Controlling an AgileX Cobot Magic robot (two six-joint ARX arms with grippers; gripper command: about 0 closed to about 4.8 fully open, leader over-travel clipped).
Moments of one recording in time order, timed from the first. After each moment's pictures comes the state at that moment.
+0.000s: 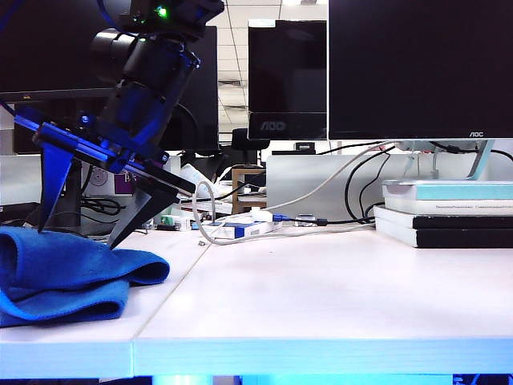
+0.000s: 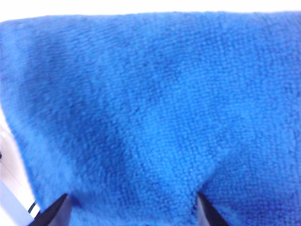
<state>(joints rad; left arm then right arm) 0.00 0.95 1.26 -1.04 0.46 0.05 0.88 2.45 2.35 -1.14 -0.34 0.32</state>
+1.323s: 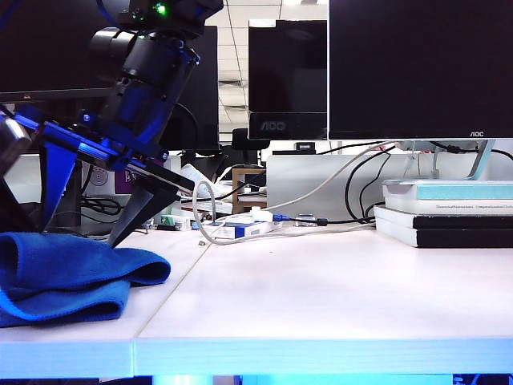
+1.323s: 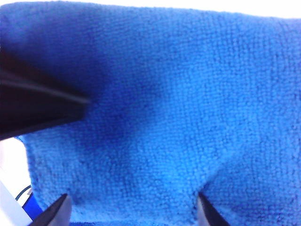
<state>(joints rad) 0.13 1.51 0.77 -0.41 0.85 0.09 0.88 2.44 2.36 -1.16 -0.33 0.24</state>
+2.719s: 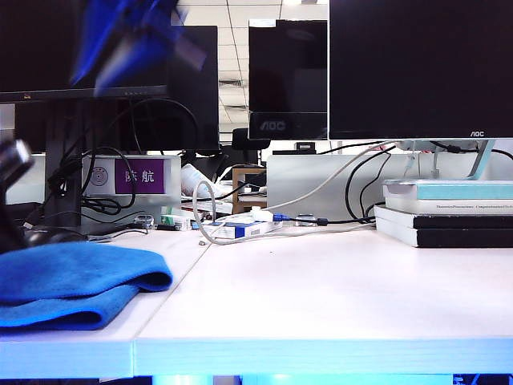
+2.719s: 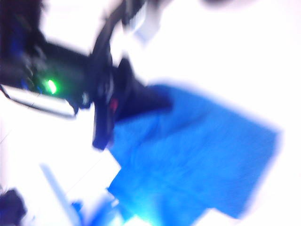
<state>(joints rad) 0.12 1.57 0.77 -0.33 0.74 0.11 0.88 2.16 2.36 -1.13 -0.26 0.23</state>
